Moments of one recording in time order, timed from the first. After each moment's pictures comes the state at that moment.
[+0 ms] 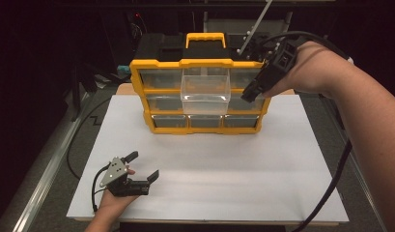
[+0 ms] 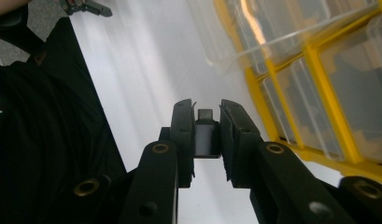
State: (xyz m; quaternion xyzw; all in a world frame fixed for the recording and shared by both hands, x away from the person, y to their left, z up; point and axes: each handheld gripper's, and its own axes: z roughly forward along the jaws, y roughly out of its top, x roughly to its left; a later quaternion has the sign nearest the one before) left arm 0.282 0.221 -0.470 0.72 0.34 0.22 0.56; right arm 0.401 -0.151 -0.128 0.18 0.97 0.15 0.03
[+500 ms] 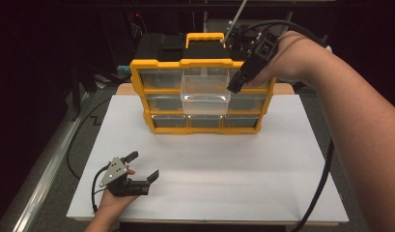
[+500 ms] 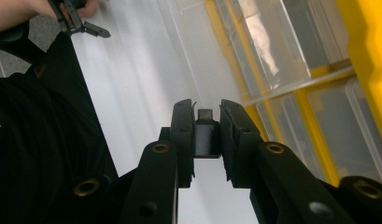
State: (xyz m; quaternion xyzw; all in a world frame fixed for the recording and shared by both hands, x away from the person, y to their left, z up) left arm 0.282 0.222 -0.470 0.72 0.34 0.22 0.56; right arm 0.421 -0.122 -0.123 0.17 0.97 0.15 0.03
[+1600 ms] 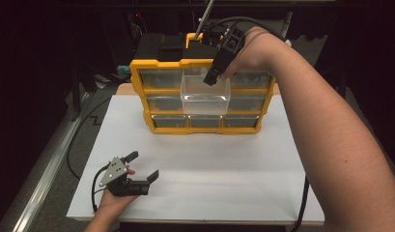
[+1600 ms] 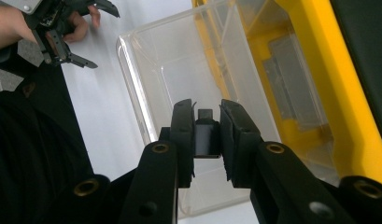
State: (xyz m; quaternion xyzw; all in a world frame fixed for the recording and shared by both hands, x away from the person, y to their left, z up) left arm 0.283 0.222 -0.470 0.72 0.34 0.22 0.56; right arm 0.459 -0.073 -0.136 0.15 0.98 0.16 0.03
